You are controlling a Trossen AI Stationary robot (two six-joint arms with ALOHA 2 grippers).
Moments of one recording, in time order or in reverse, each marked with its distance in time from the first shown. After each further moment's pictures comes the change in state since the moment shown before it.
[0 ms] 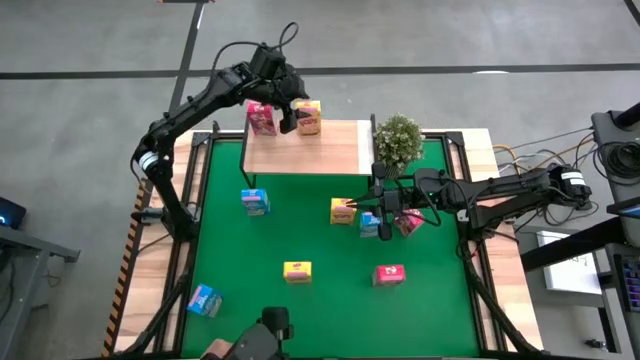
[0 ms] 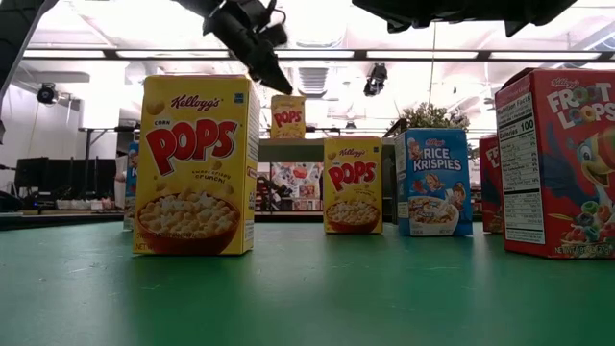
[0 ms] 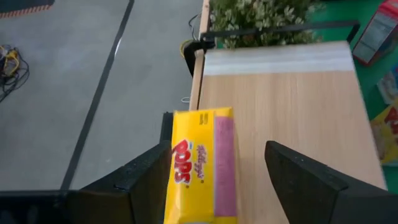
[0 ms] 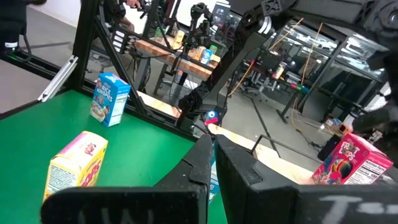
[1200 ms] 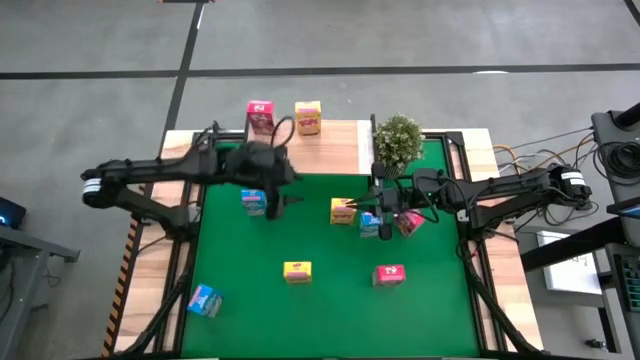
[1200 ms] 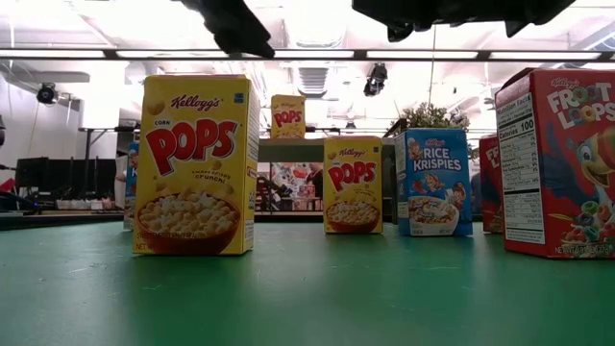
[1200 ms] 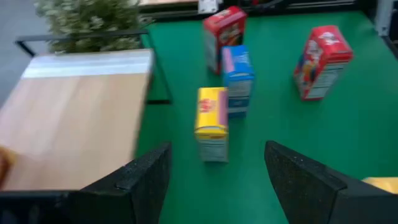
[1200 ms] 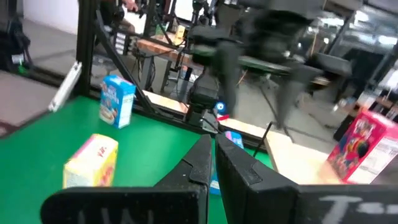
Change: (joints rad) left arm -0.580 -0.490 -0.670 0.283 -0.247 -0.444; right arm 0.000 0.001 0.006 -0.033 0.005 0.122
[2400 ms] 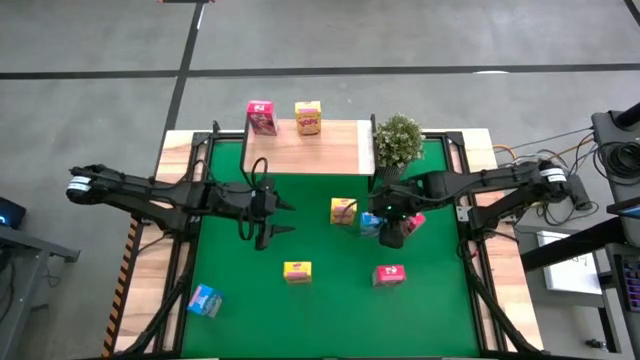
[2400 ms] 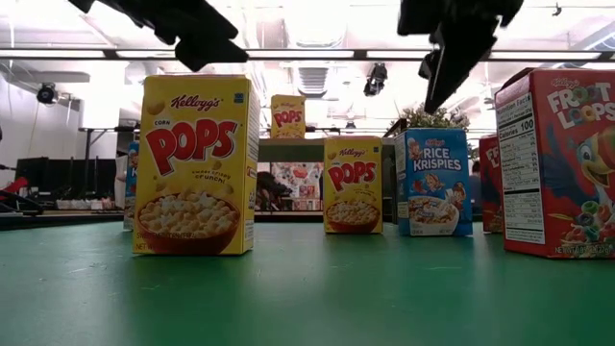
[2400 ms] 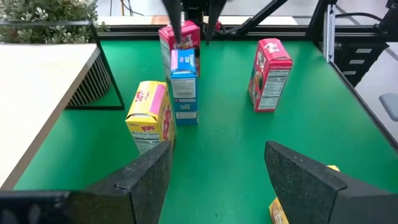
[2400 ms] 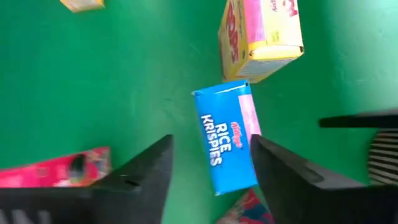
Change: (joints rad) left arm -0.239 -0.199 -0.414 0.387 -0.129 -0.201; right arm 0.068 0.193 0.446 -1.321 0.151 0.469
